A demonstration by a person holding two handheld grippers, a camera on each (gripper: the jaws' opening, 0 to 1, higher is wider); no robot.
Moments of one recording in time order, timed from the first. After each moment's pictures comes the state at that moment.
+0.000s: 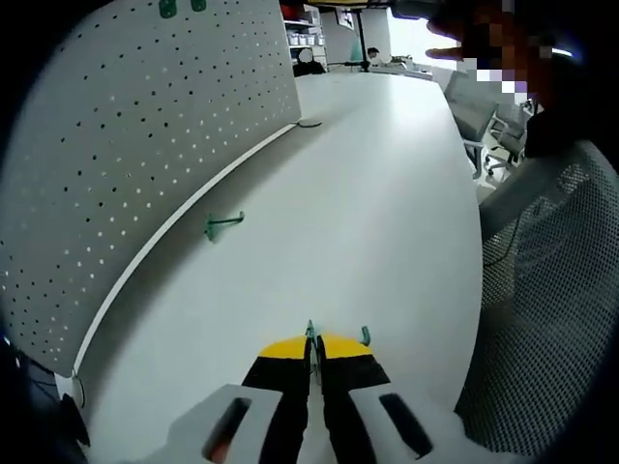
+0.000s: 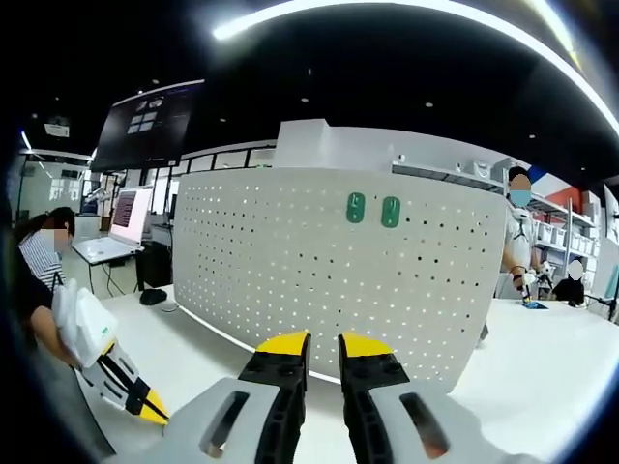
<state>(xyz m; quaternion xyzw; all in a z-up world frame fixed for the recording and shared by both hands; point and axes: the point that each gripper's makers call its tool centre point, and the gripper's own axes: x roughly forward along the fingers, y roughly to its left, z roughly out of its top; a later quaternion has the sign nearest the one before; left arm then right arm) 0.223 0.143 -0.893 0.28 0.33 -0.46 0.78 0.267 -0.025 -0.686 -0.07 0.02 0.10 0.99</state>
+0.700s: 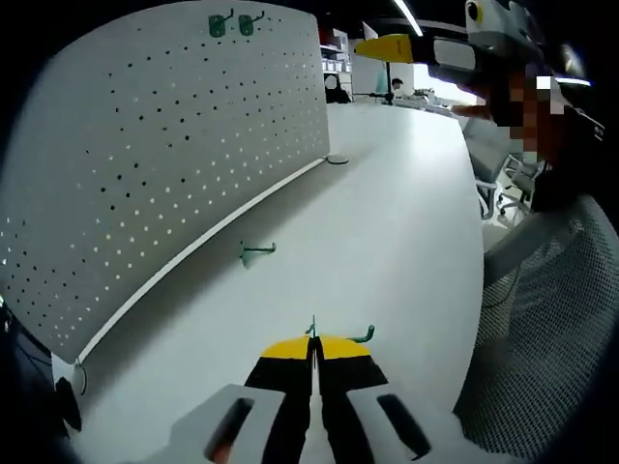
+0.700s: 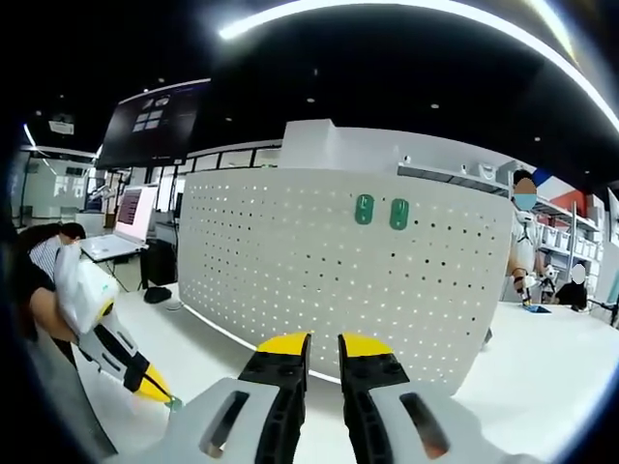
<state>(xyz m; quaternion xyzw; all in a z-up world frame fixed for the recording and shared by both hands) 0.242 0.148 -0.846 0.20 0.29 -0.44 0.83 0.266 -0.017 -0.686 -0.08 0.02 0.11 0.99</state>
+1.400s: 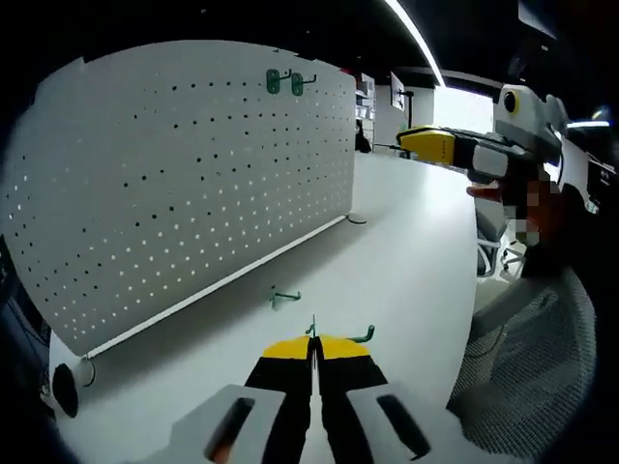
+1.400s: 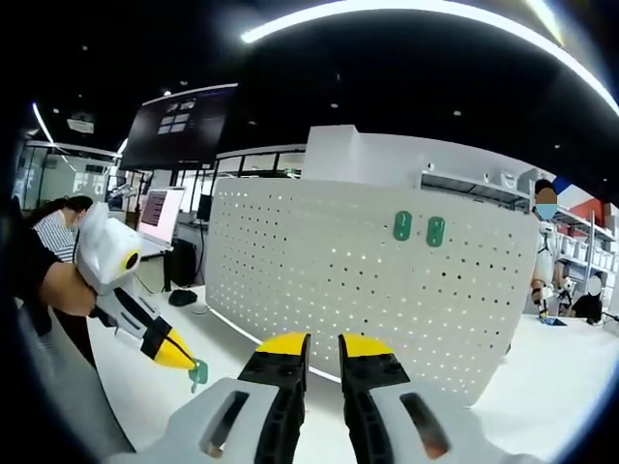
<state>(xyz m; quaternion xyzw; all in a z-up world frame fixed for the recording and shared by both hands) 0.254 0.163 -0.783 0.11 0.24 -0.42 0.87 0.249 0.027 -0.674 -0.09 0.01 0.17 0.98</state>
